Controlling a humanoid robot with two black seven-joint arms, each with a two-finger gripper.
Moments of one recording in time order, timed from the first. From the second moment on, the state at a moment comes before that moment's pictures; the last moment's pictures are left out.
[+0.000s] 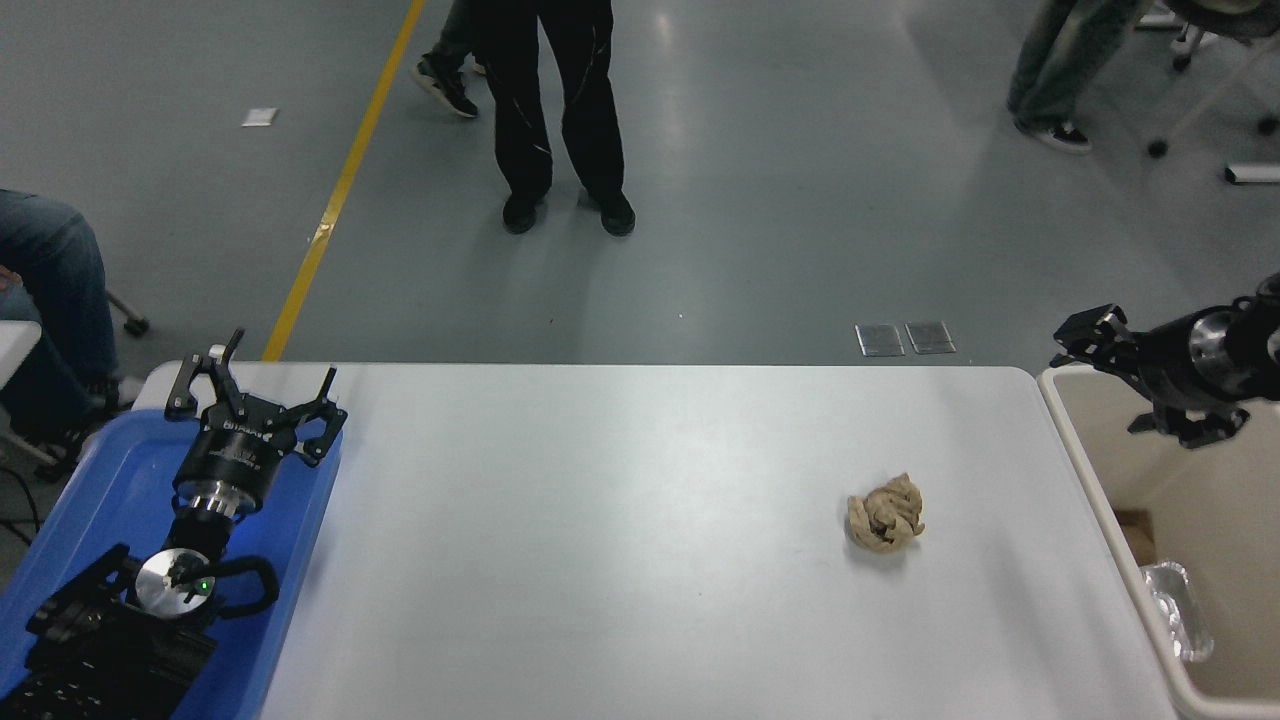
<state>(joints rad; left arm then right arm) -0.54 0.22 -1.14 -0.31 -0.10 -0.79 -0.16 1.90 -0.73 -1.07 1.33 0.01 0.42 -0.27</state>
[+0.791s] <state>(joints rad) -0.54 0.22 -1.14 -0.31 -0.10 -0.79 -0.16 2.64 -0.63 -1.15 1.73 0.05 0.77 -0.28</state>
